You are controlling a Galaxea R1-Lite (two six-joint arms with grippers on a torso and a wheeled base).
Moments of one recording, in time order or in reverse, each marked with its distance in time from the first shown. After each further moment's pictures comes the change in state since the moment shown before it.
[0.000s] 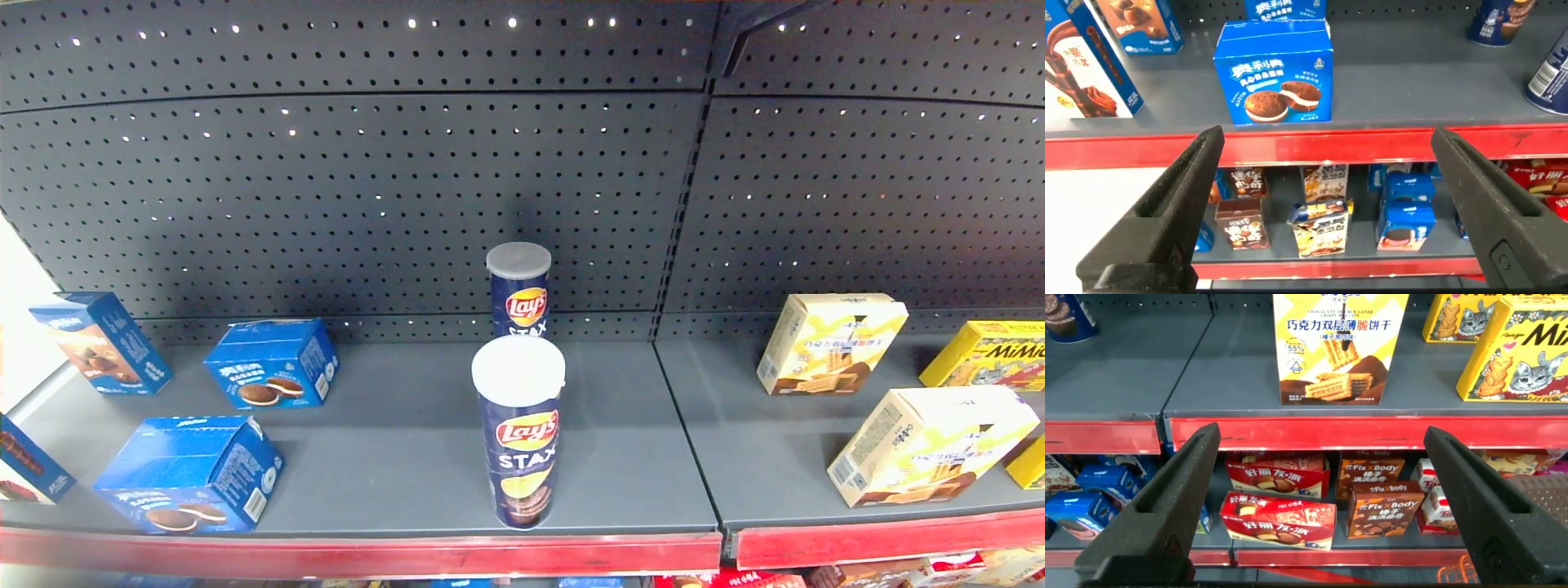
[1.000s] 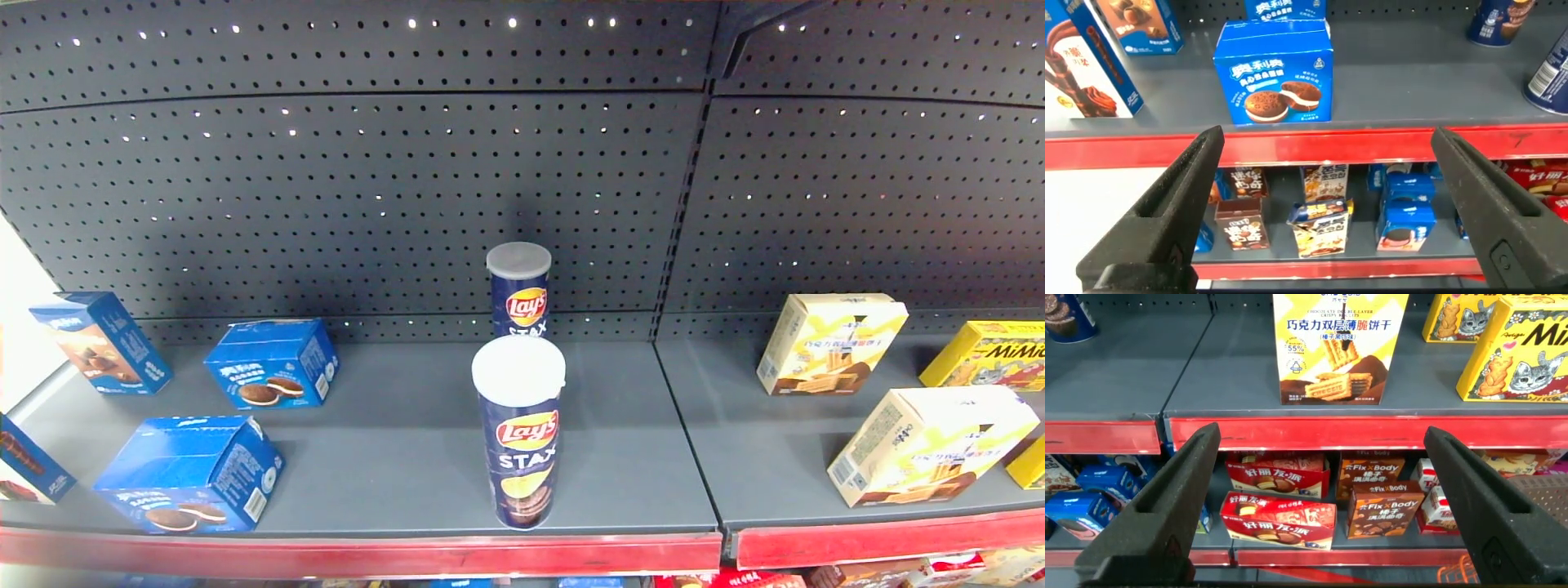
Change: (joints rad) left arm 0.000 -0.001 0.002 -0.001 0.000 0.002; right arm 0.000 0.000 0.000 0.000 0.000 0.000
